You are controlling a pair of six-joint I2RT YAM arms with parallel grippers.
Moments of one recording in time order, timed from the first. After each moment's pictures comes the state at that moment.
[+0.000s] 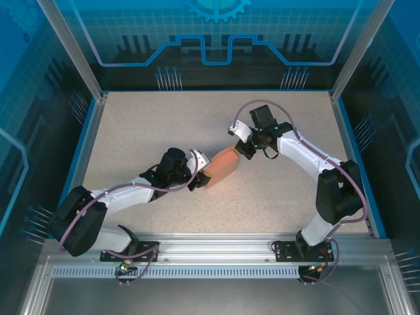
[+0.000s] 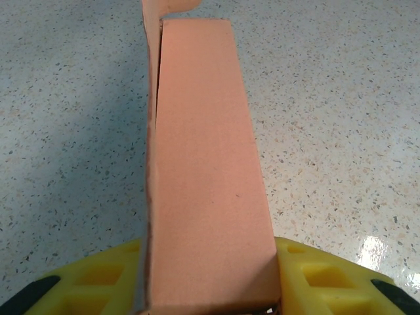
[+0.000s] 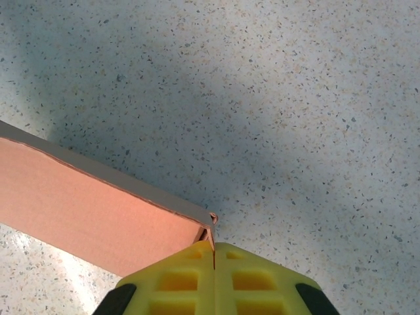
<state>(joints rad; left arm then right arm) -0.58 1.37 0.60 0.16 0.32 0.20 0.41 1.65 1.26 -0.61 -0.32 -0.50</state>
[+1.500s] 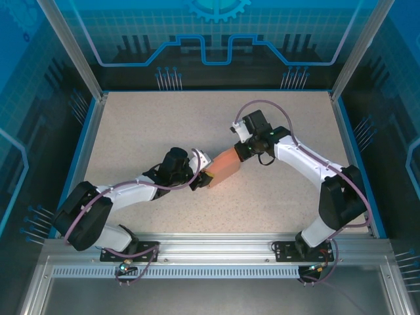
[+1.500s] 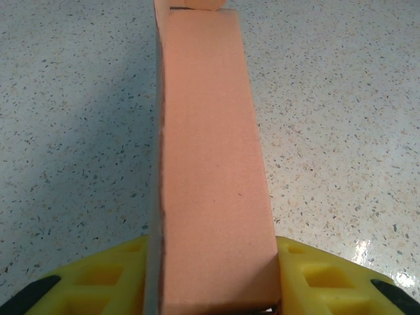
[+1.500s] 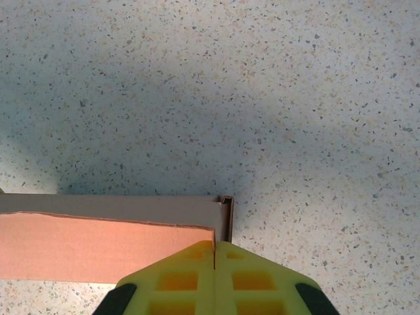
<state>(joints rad) -0.58 1.42 0.61 0.19 0.33 0.17 0.50 1.59 1.23 -0.65 -0.11 -0.02</state>
